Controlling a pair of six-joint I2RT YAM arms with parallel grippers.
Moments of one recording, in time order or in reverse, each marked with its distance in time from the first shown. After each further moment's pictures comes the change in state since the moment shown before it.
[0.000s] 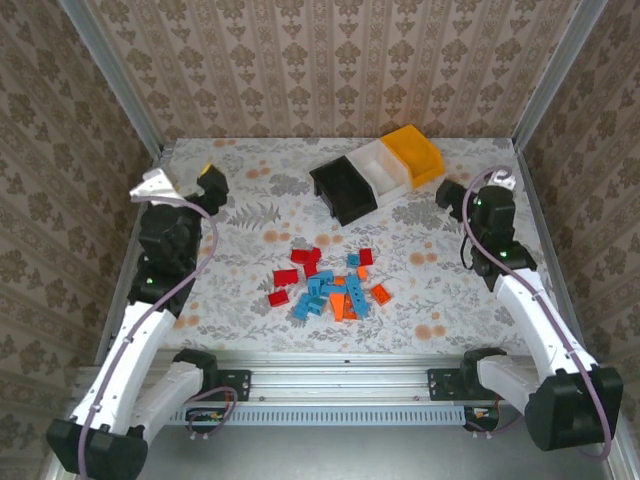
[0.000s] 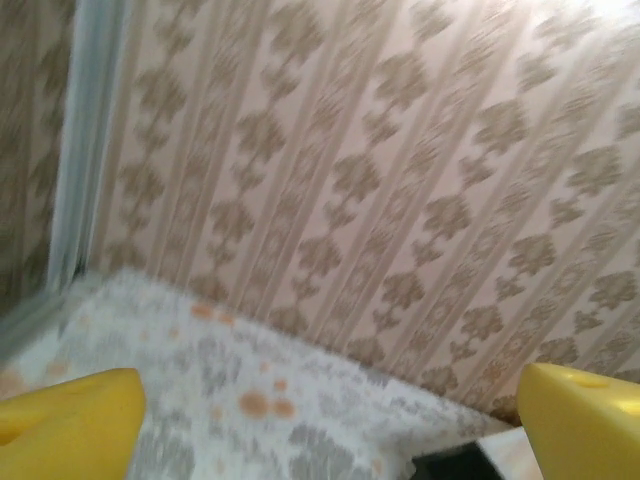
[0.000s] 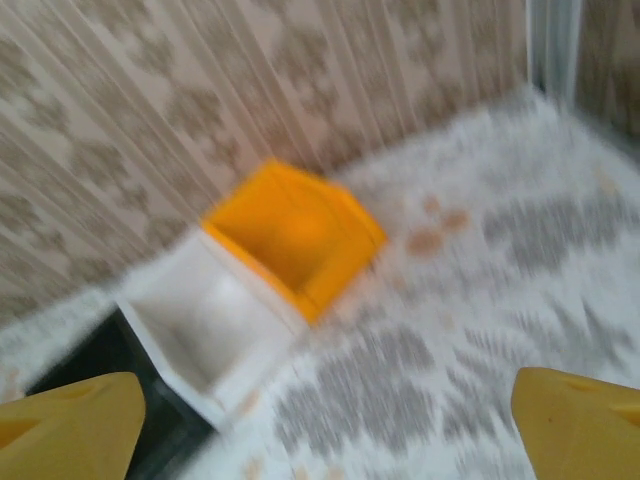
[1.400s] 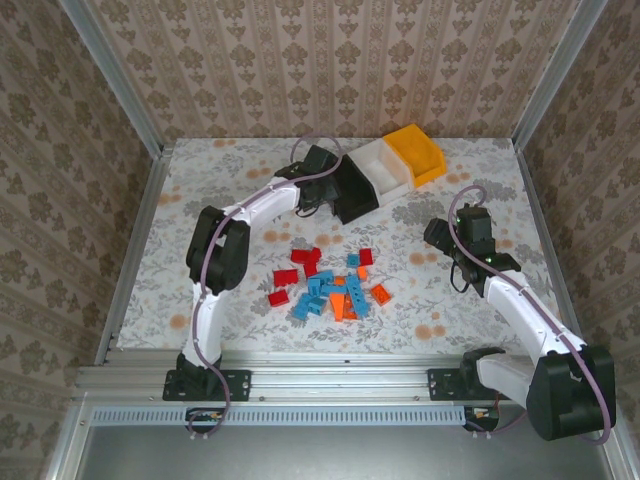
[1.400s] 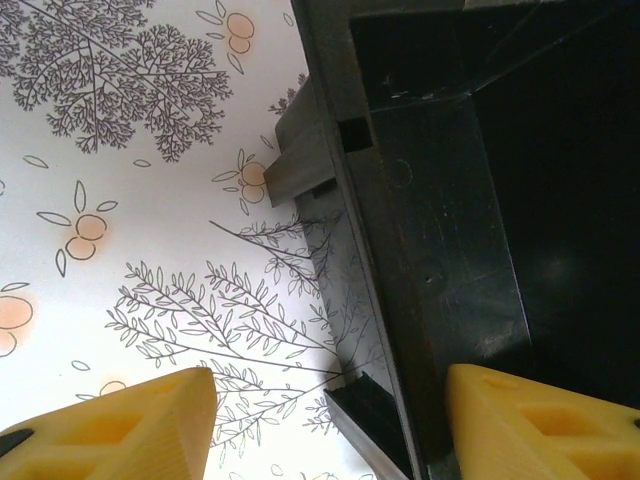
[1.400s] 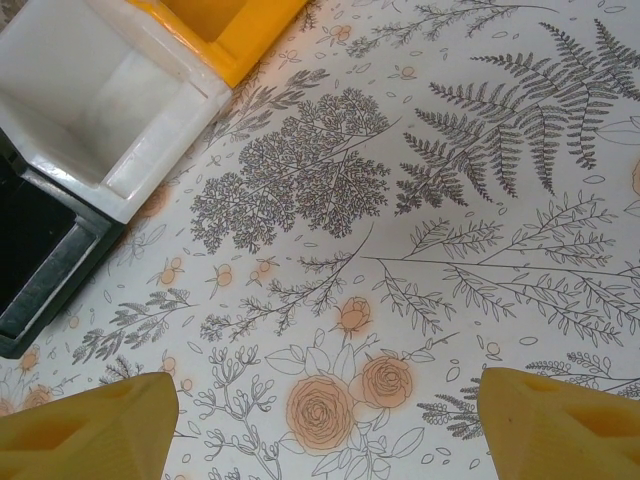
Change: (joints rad) left arm -0.327 1.346 0.983 -0.536 0.174 -0.370; right arm 0.043 0.044 -0.123 -0.131 -0.057 0.070
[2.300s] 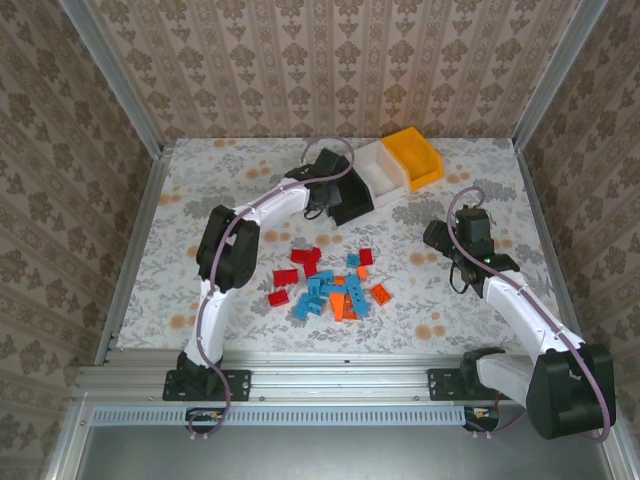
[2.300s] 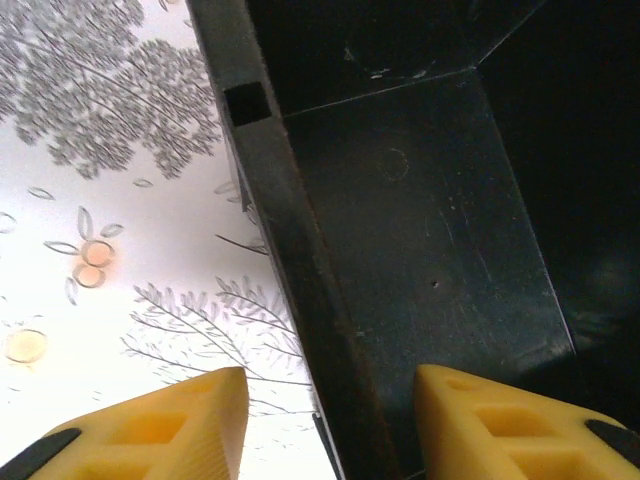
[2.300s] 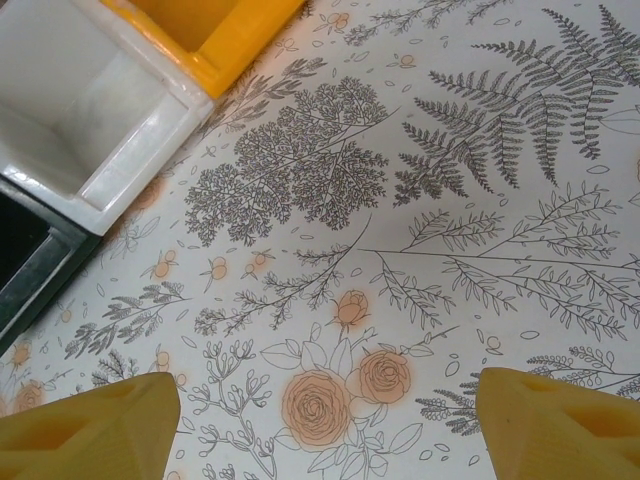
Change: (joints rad) left arm -0.029 0.069 0.076 -0.067 -0.114 0.130; right arm 0.003 0.007 -0.013 0.010 -0.003 0.000
